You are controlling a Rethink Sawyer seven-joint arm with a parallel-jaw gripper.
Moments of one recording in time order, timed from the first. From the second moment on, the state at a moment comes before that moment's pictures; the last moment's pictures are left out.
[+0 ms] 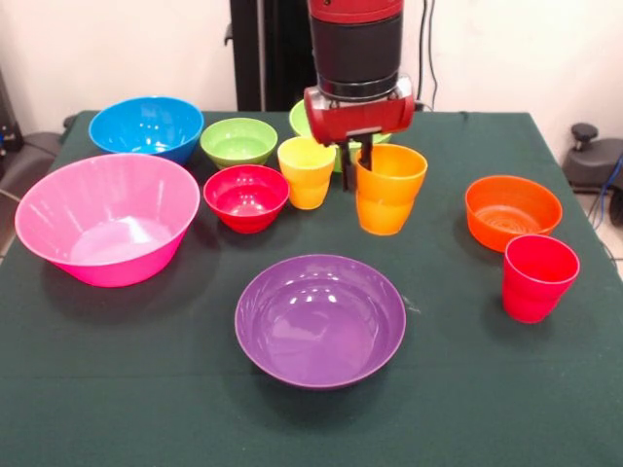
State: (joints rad) arm -0.49 -0.67 0.37 1.71 -0.32 0.56 1.62
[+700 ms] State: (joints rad) arm -0.62 -0.55 0.49 1.53 -0.42 0.68 1.58
